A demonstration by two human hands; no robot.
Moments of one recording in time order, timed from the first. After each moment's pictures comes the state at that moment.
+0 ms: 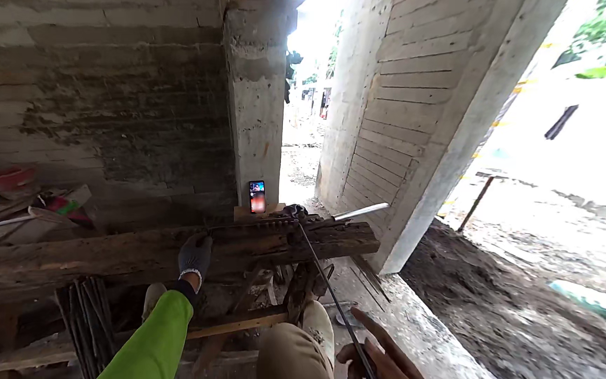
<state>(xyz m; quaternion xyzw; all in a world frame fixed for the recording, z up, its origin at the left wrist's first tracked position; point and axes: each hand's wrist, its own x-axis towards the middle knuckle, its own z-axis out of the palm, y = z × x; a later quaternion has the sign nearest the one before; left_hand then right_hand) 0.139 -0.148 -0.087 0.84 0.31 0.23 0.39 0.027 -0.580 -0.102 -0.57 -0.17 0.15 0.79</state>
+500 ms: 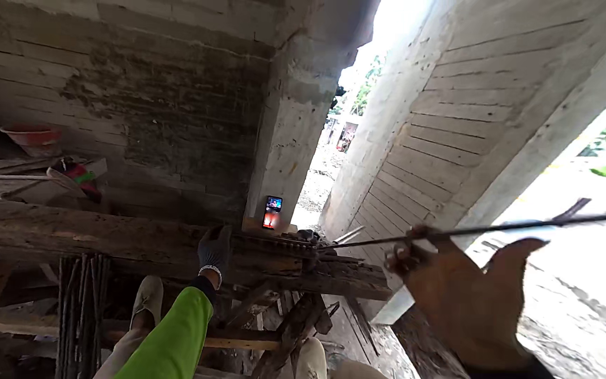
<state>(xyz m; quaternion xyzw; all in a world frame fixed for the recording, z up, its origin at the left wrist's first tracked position) 0.157 -0.158 -0.062 0.59 0.30 0.33 0.67 0.145 -0.515 0.096 -0.58 -0.30 -0.04 0.75</state>
